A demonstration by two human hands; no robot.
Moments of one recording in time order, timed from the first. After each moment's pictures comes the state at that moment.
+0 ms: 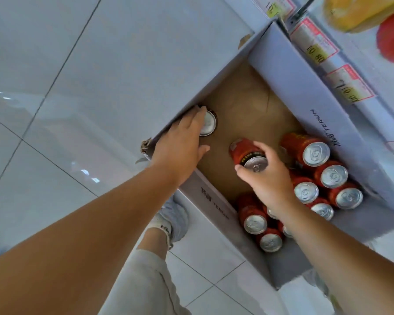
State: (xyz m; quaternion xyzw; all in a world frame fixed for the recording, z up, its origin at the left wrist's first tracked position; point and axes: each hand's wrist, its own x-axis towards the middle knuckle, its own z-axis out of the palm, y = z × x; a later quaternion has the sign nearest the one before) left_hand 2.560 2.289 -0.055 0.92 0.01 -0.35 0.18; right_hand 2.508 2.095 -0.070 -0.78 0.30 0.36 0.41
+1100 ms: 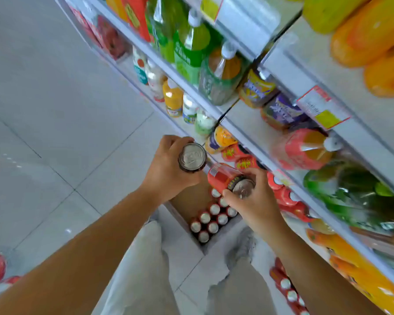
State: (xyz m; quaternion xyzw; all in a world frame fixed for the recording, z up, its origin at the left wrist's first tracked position) left_hand 2.605 2.239 0.446 0.90 0.01 -0.07 0.44; right_hand 2.560 2.035 0.479 -0.84 0.21 0.21 0.46
